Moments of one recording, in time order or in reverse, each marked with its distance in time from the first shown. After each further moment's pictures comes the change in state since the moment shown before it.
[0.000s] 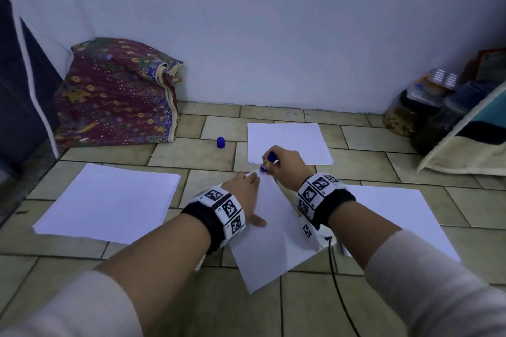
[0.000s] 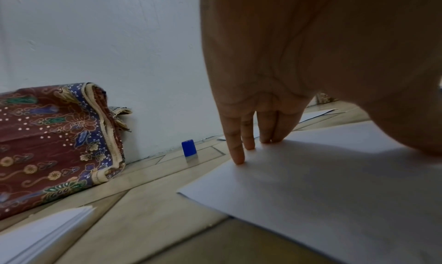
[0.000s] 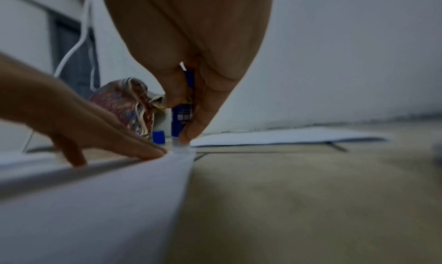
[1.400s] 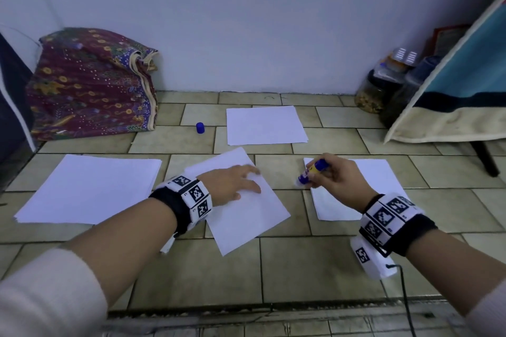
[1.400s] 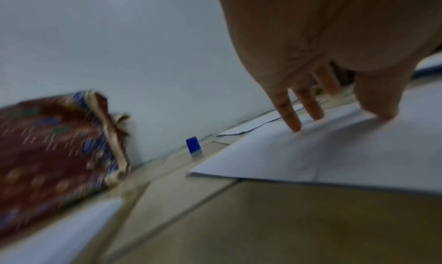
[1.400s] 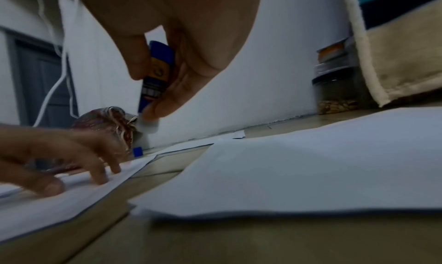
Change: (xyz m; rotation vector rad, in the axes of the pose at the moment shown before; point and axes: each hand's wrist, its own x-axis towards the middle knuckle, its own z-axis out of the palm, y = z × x) left_hand -0.025 0.005 0.005 0.029 0.080 0.362; right_hand -0.136 0.065 -0.075 0.307 0.104 -0.025
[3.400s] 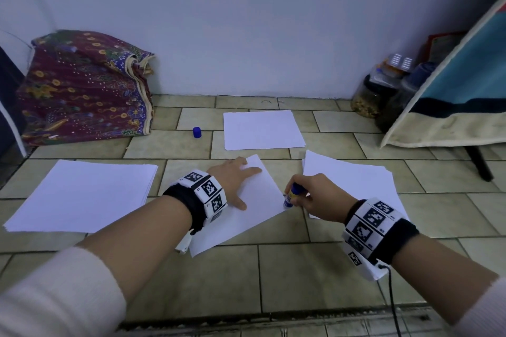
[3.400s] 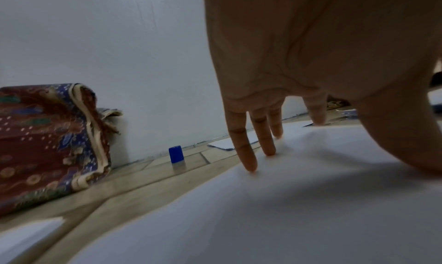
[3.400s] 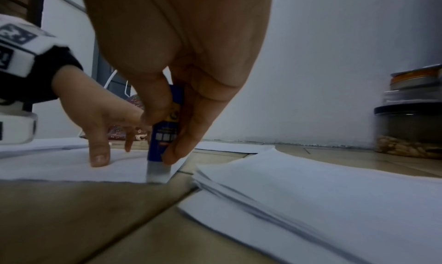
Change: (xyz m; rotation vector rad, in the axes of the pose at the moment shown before) left_hand 0.023 0.000 -0.012 -0.064 -0.097 -0.231; right_hand 0.007 -0.017 0.025 -0.513 -0.311 0.047
